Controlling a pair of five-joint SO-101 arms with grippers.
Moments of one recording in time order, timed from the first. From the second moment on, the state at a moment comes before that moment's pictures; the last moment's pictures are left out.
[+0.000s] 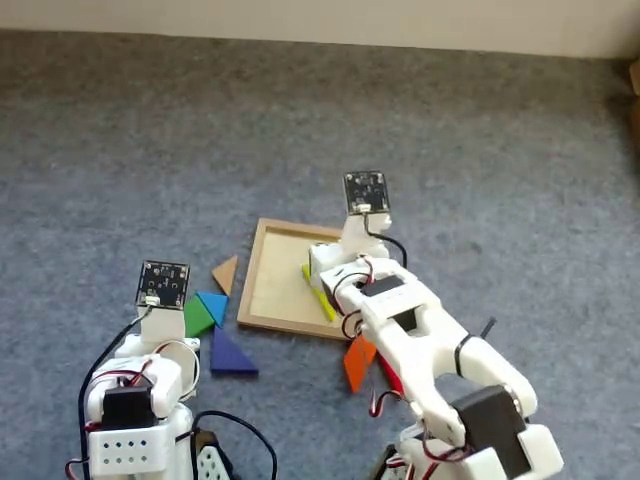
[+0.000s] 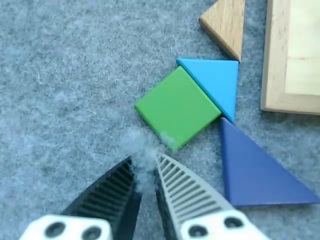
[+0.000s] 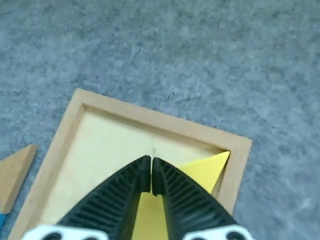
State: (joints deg) left arm -10.9 -102.5 96.0 76.7 -3.7; right arm -30.0 -10.5 56.3 8.2 -13.0
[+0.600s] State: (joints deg) left arm -10.9 -102.5 96.0 76.7 -3.7; right arm -32.9 -12.3 56.7 18.0 -11.7
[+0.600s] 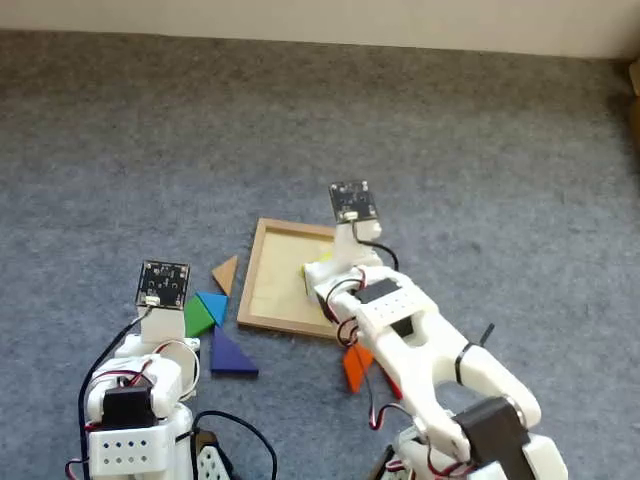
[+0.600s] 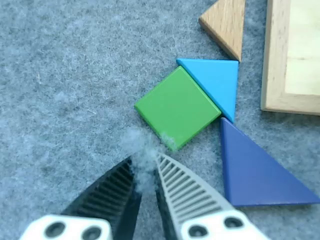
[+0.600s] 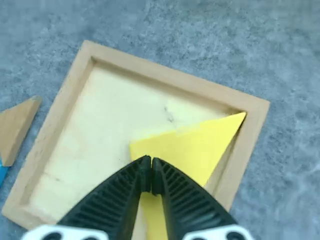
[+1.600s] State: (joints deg) left arm -10.9 -102.5 96.0 76.7 -3.7; right arm -25.9 -26.6 56.0 45.0 1.2
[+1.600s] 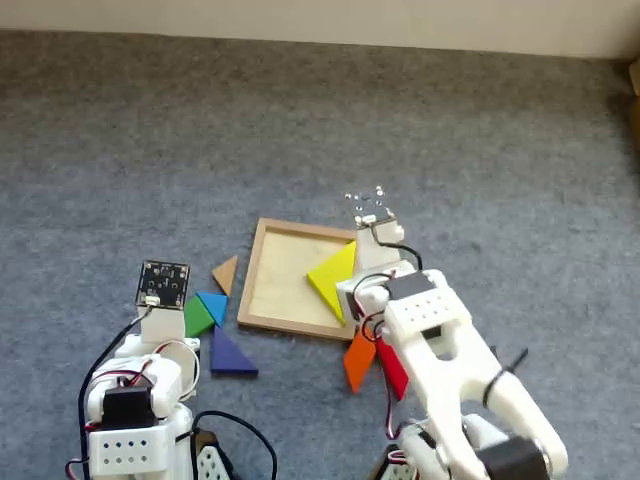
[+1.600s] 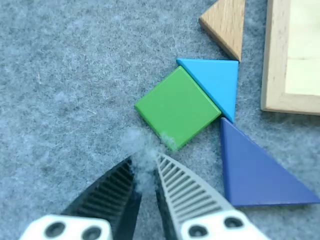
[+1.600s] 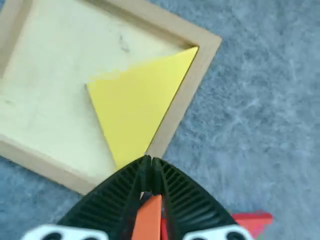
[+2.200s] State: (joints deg) left arm -10.9 -102.5 96.0 76.7 -3.7; right arm -22.6 -31.7 52.1 70.7 -19.6
